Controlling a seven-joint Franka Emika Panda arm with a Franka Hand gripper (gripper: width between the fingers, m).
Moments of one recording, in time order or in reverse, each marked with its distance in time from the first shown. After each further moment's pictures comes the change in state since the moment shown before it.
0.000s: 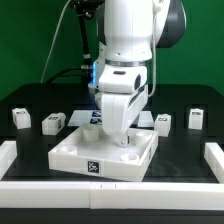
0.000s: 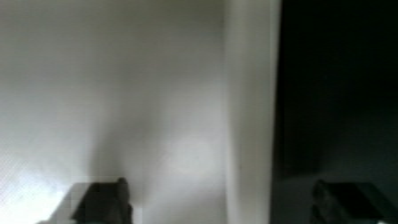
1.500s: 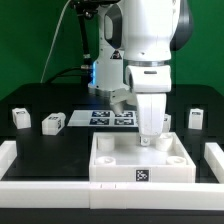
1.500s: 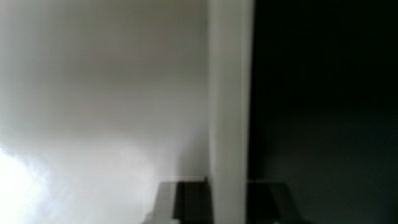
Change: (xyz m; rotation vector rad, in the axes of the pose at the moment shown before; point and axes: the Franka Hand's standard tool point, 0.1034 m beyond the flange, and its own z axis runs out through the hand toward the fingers) arm 0.036 0.011 0.000 -0.057 -0.002 -0.329
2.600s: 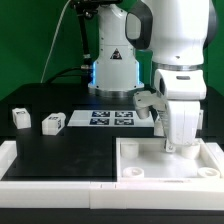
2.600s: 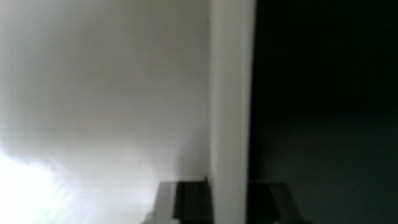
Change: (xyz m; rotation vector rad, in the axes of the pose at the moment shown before) arm 0.045 0.031 0.001 0.034 -0.027 0.004
